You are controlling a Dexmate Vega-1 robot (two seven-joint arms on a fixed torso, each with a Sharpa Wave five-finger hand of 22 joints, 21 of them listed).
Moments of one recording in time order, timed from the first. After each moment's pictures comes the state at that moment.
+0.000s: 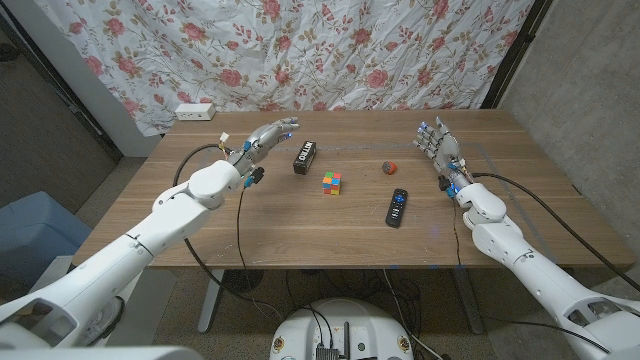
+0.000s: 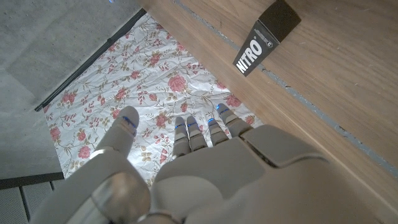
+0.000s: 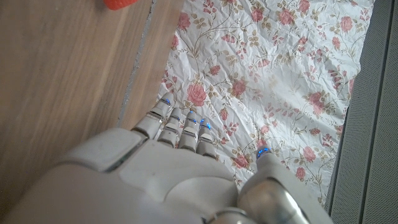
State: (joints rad) left arm 0.89 0.80 0.42 -1.82 -0.34 0.04 0.09; left_hand 0.22 0.03 0.74 -0.19 0.17 0.17 -0.08 0.22 0.18 0.12 -0.12 0.20 0.17 -0.02 -0.03 0.17 0.17 0.09 -0.04 0.19 0.17; right arm -0.83 -0.51 -0.35 -1.17 0.65 0.47 0.14; right_hand 0.10 0.08 0.30 0.04 0.22 0.17 -0.04 0.18 0.18 0.19 -0.01 0.19 0.20 0.11 0.00 0.19 0.37 0.32 0.02 0.18 0.17
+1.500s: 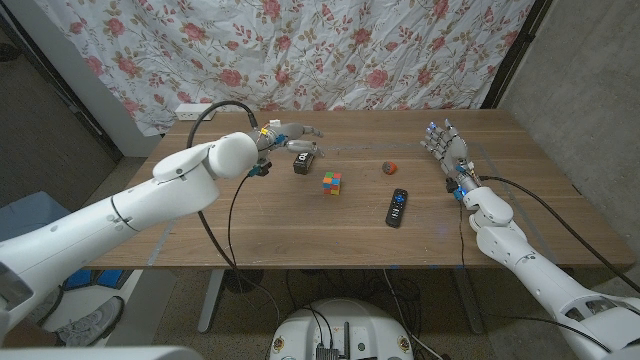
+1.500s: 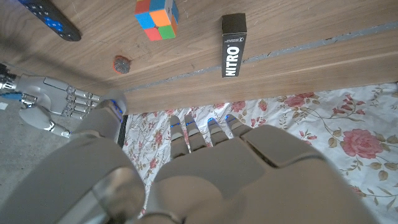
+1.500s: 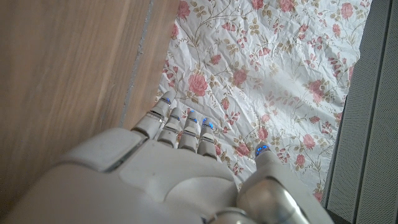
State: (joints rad) left arm 0.63 1.00 0.69 -2.28 0.26 0.65 -0.25; left_hand 0.41 -0.10 0.74 -0.19 0.18 0.19 -0.14 0.21 0.18 0.13 -0.12 0.19 0.18 -0.04 -0.01 0.17 0.17 -0.11 0.07 0.17 0.17; right arm -0.82 -0.49 -0.33 -1.08 0.68 0.53 0.20; right_hand 0.11 0.09 0.32 0.02 0.22 0.19 -0.07 0.19 0.18 0.21 -0.02 0.19 0.20 0.12 0.01 0.19 0.33 0.33 0.03 0.19 0.16
